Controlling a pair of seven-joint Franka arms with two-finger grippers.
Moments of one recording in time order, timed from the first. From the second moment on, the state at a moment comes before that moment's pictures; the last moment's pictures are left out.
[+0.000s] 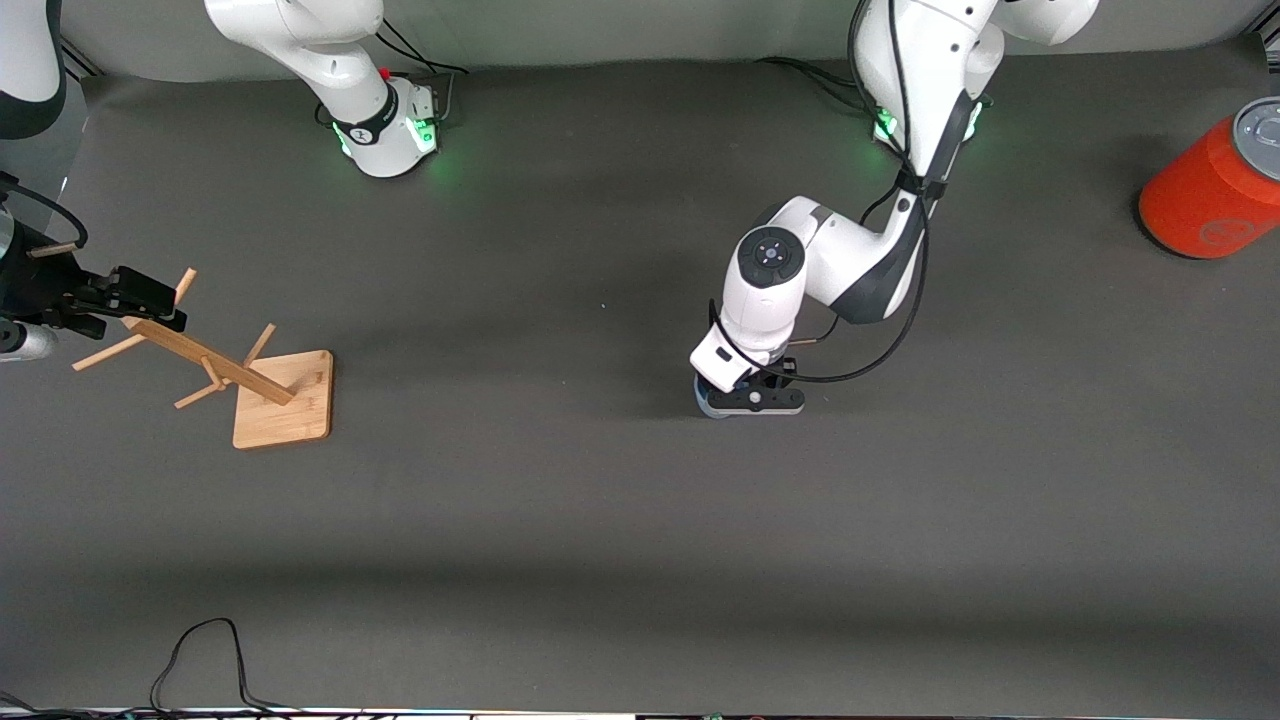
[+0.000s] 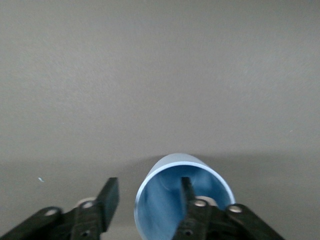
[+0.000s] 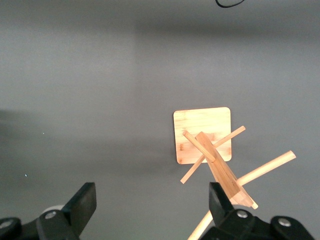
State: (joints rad) left arm -0.73 0.48 0.11 -1.82 0.02 2.41 -0.66; right arm 0.01 0.03 -0.06 -1.62 0.03 1.65 -0.09
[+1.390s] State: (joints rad) left arm -0.09 0.08 0.10 -1.58 0.02 1.68 -0.11; right arm 0.01 0.03 -0.06 -1.62 0.03 1.65 -0.09
